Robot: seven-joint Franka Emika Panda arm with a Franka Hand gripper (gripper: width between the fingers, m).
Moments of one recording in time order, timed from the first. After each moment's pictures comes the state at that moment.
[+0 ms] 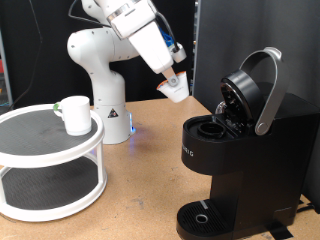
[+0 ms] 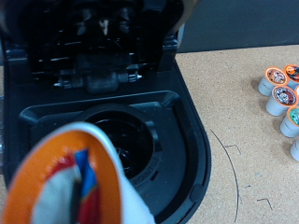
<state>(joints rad) 0.24 -0.36 -0.29 -2.41 0.58 2.29 -0.94</state>
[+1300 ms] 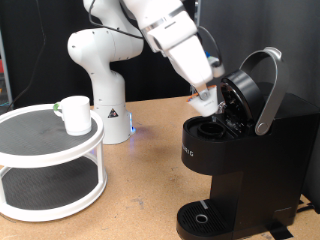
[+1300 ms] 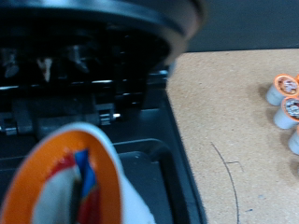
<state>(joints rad) 0.27 -0.23 -0.19 -2.36 0.59 2.39 -0.91</state>
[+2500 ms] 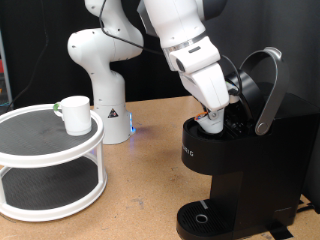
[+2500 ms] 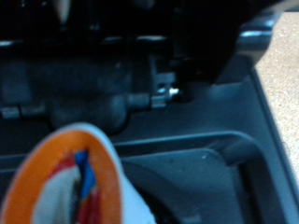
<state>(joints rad) 0.27 -0.16 -0.12 -2.37 0.48 2.42 -0.84</state>
